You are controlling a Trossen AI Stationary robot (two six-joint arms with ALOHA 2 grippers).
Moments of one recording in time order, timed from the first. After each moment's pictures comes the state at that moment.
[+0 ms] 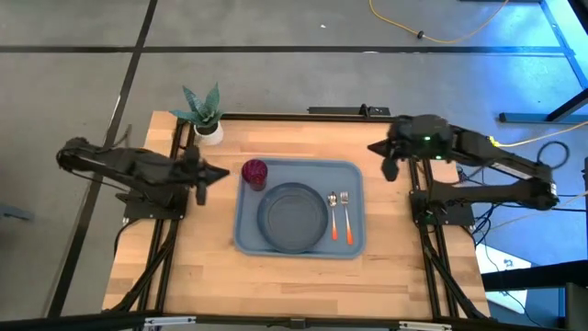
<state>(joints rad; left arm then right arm) -0.27 0.58 0.75 -0.53 -0.50 -0.59 -0.31 0.82 0.99 -0.75 0.03 0.13</state>
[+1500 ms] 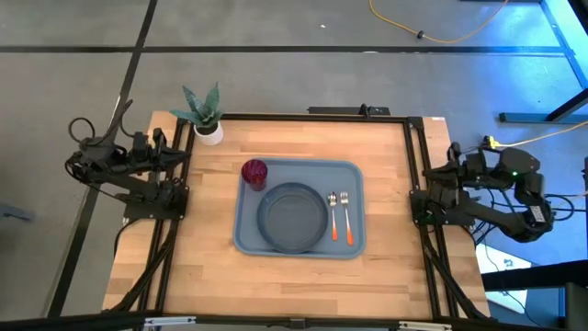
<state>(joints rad) -0.27 0.00 0.68 -0.61 -0.50 -0.20 -0.38 0.01 0.79 -0.91 -0.28 0.05</state>
